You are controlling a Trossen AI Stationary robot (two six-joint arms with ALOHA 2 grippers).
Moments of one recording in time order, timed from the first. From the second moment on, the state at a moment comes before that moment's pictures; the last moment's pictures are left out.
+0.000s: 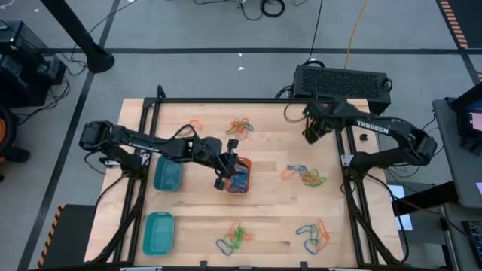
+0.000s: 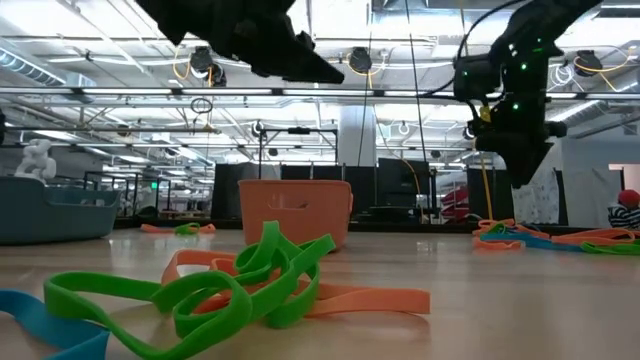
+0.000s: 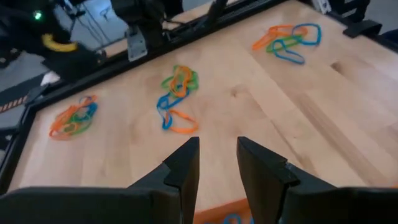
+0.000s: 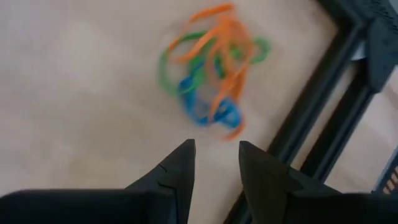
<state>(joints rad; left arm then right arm) -0.02 1.52 0.94 0.12 0.15 0.40 -0.66 1.25 0.84 -0.99 0.34 0.32</state>
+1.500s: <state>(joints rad) 0.14 1.52 0.79 0.31 0.36 0.21 -0.96 1.39 0.76 -0.78 0.09 0.00</state>
